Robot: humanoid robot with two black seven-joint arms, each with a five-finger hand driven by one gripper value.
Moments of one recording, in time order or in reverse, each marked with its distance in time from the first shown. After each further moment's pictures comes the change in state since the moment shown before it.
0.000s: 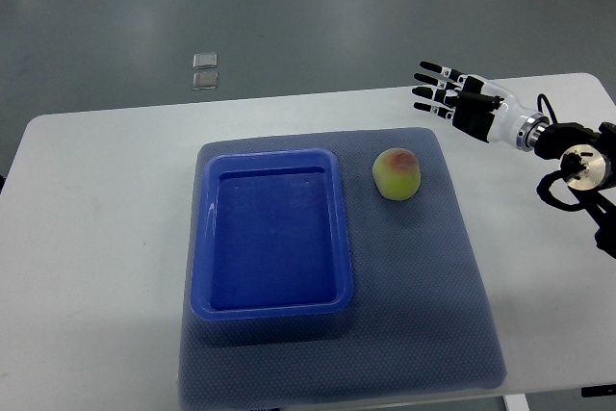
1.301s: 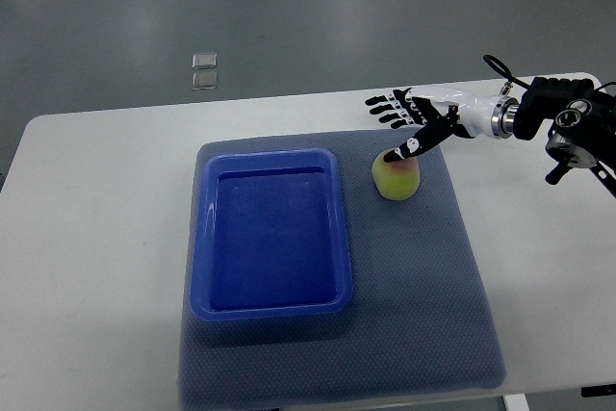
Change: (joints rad) left arm -0.004 0.000 -0.007 0.001 -0.001 0.001 0.000; right arm 0.127 -0.084 -0.187 0.194 -0.729 0.121 0.065
